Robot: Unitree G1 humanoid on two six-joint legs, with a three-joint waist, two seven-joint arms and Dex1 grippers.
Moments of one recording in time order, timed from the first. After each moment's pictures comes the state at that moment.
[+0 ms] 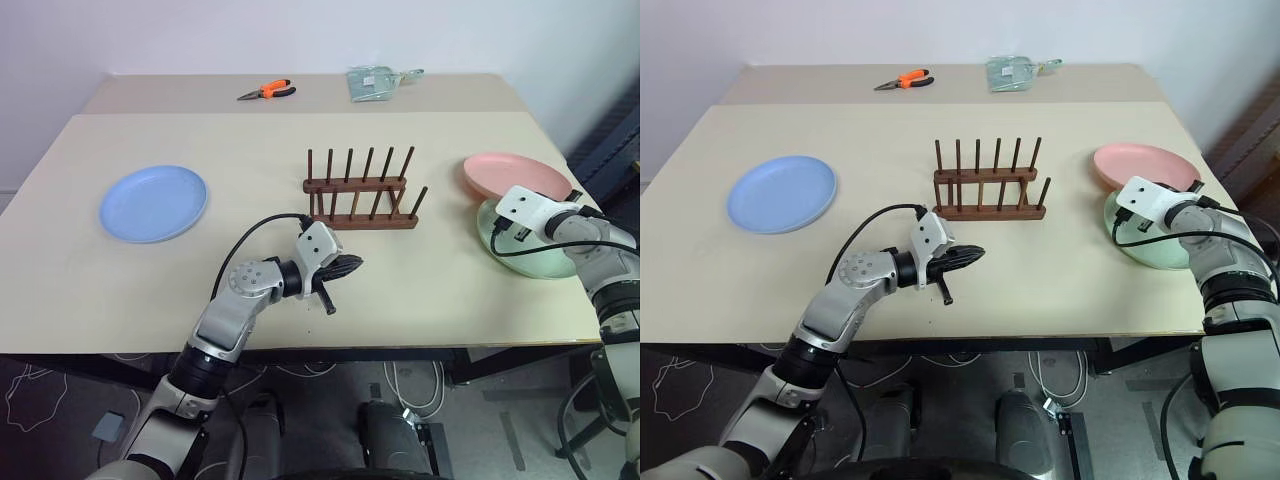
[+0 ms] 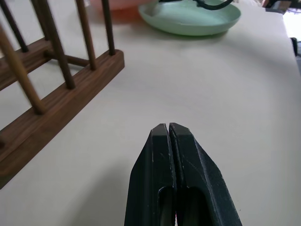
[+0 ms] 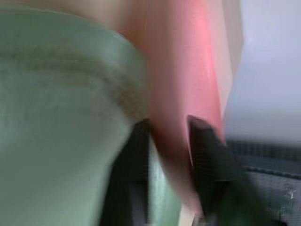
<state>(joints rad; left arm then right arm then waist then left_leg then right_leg) -0.42 0.25 -0.29 -0.07 -0.14 0.41 -0.76 -0.80 -0.87 0.23 1.01 -0.43 -0.23 0.34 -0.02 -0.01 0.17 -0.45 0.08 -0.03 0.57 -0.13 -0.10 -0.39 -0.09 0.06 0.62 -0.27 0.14</state>
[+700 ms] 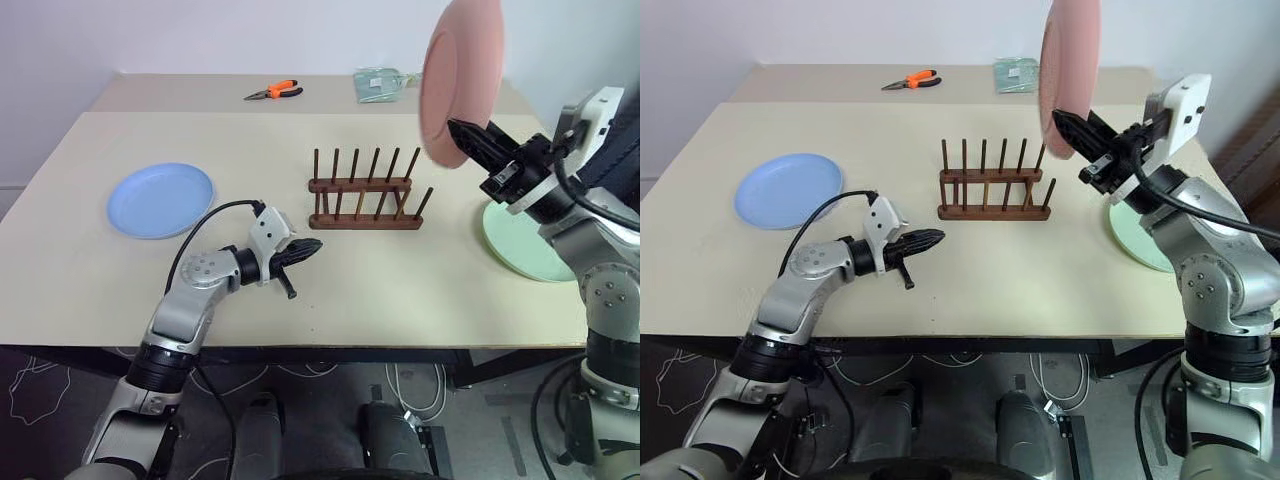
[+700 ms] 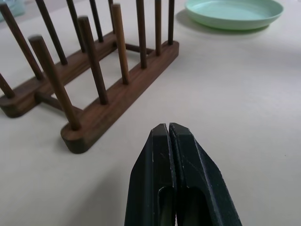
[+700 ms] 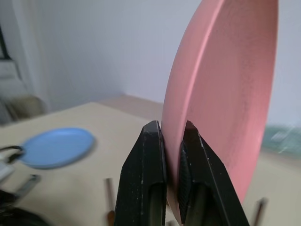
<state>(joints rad) -0.43 0.40 -0.14 -0.06 -0.22 0.36 -0.83 -0.48 -0.65 -0.27 -0.32 0.90 0.61 0.45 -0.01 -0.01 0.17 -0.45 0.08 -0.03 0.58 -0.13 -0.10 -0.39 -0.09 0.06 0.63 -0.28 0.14</state>
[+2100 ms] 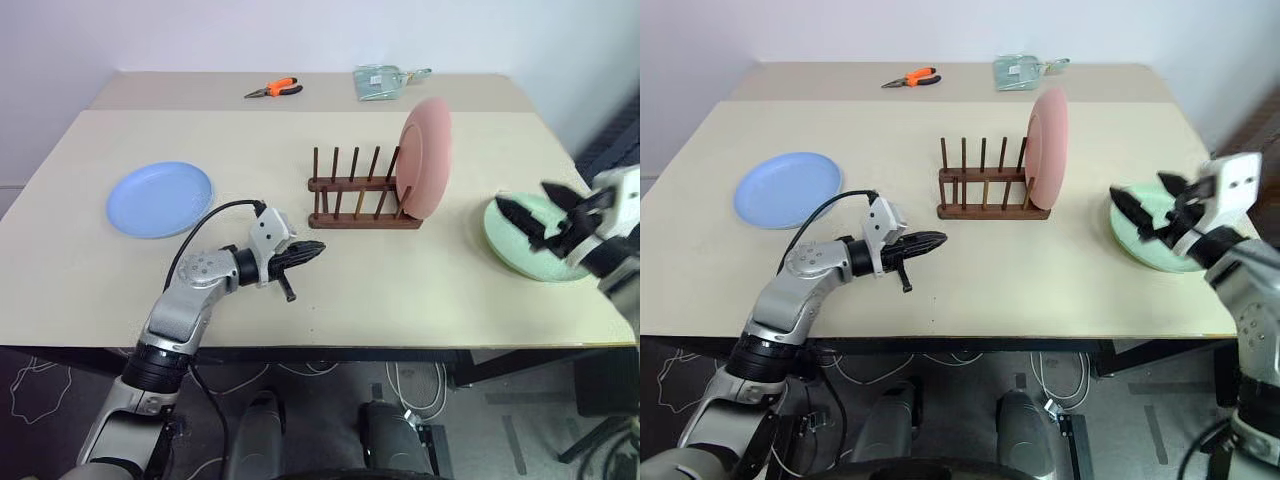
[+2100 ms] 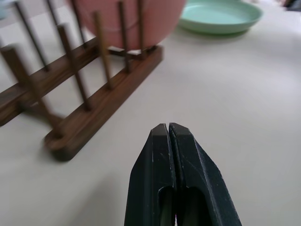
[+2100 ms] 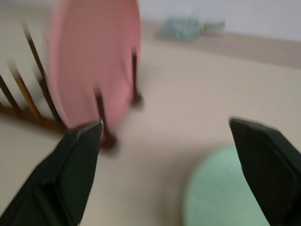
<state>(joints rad) -0.44 0.39 -0.18 -0.09 -0.27 0.37 -0.88 -0.09 -0.81 -0.36 -0.26 0.49 0.59 0.48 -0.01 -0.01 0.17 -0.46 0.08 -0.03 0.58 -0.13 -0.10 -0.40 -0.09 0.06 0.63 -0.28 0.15</state>
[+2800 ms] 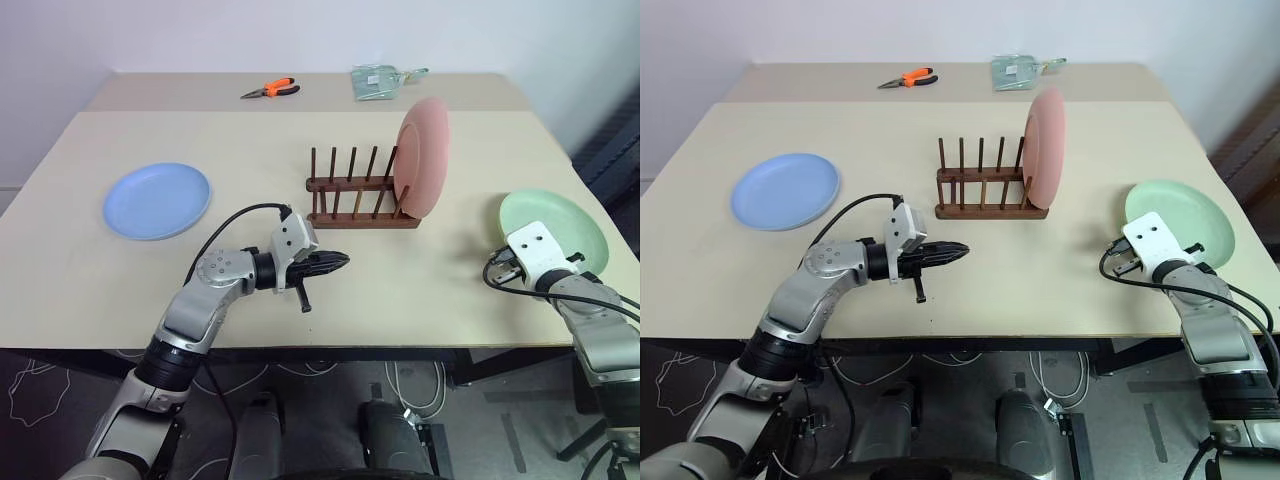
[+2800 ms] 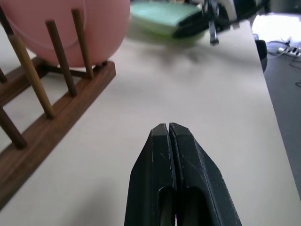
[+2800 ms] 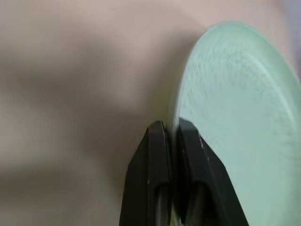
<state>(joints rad) -0.44 0.40 -0.24 -0.11 -0.27 0.39 -0.91 -0.22 -0.70 -0.18 0.04 0.07 0.35 0.28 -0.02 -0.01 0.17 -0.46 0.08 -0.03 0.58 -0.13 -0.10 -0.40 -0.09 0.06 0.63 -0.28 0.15</state>
